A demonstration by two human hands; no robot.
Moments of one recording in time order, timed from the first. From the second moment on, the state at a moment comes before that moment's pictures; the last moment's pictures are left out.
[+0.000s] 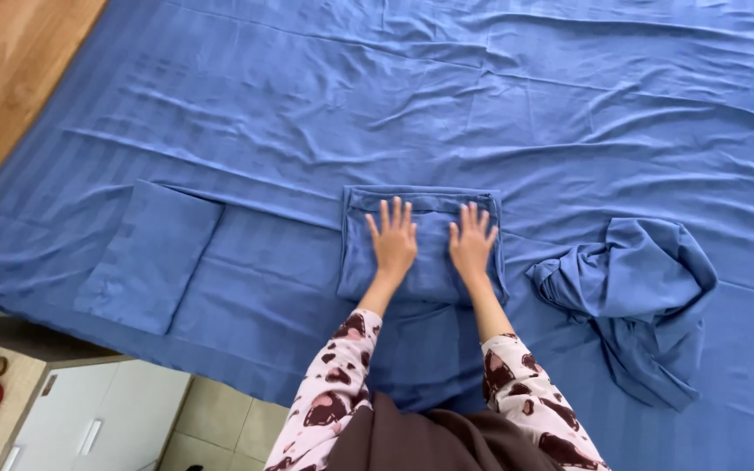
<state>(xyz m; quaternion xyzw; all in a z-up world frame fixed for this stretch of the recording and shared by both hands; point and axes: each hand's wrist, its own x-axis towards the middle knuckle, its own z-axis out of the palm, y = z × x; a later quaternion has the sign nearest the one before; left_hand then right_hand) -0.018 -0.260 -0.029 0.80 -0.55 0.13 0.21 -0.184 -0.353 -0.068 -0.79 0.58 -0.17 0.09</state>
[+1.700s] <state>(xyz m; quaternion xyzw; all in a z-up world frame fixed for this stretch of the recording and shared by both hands) -0.003 -0.012 -0.118 0.75 -0.34 -0.38 0.43 -0.428 -0.191 -0.008 -0.74 0.63 -0.20 0.12</state>
